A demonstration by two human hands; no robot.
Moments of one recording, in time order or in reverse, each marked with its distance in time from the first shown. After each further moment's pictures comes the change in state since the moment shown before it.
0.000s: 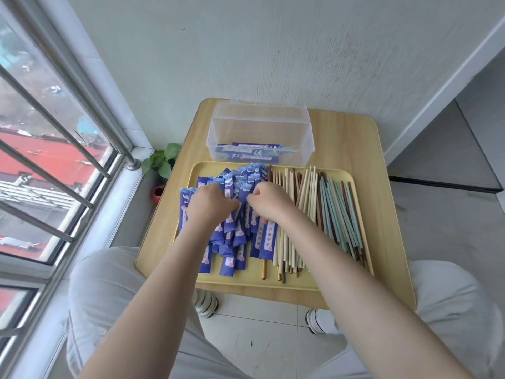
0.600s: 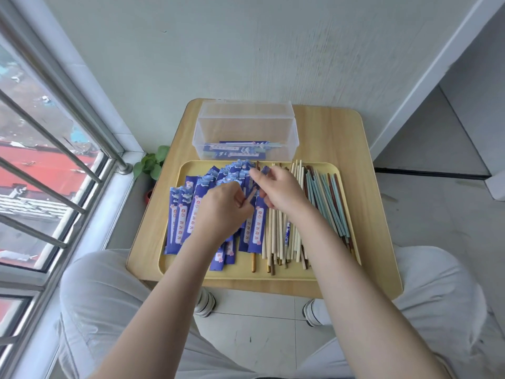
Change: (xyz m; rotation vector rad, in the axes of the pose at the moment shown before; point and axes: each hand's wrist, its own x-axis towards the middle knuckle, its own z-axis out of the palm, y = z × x) left_hand -0.056 0.031 0.009 -0.134 0.146 0.397; right_hand -0.034 0.026 -0.036 0.569 0.165 -0.062
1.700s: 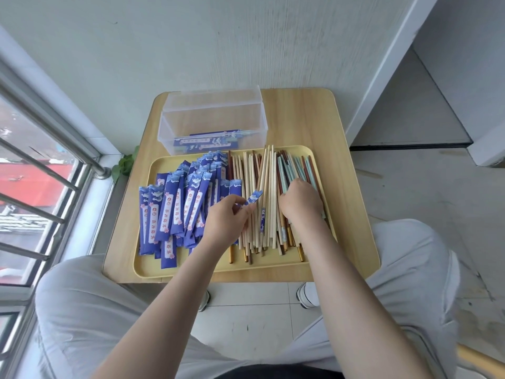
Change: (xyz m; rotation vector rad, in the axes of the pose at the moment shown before) left_hand -0.016 0.007 0.074 -0.242 -0.200 -0.172; right_hand -0.018 0.075 -0.046 -0.736 0.290 0.338
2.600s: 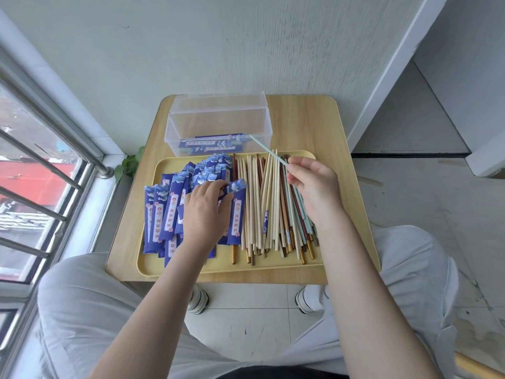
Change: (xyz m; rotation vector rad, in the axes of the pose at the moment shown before) left_hand -0.002 -0.009 -0.034 0.358 0.378 0.340; right_hand -0.018 -0.003 -0.050 1.528 -0.090 -0.025
